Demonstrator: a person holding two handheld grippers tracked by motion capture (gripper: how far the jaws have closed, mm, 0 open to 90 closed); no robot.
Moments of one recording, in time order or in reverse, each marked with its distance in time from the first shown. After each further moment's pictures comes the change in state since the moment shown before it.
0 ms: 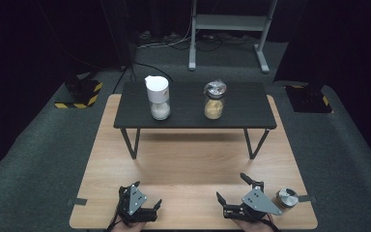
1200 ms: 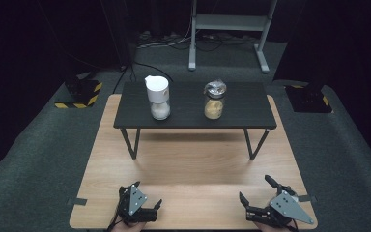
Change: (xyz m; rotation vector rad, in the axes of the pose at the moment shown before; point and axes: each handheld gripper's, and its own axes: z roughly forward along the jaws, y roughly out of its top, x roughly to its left) left arm -0.001 0.000 0.000 0.005 0.001 0.003; right arm -0.036 0.003 -0.049 -0.030 -0.093 0.033
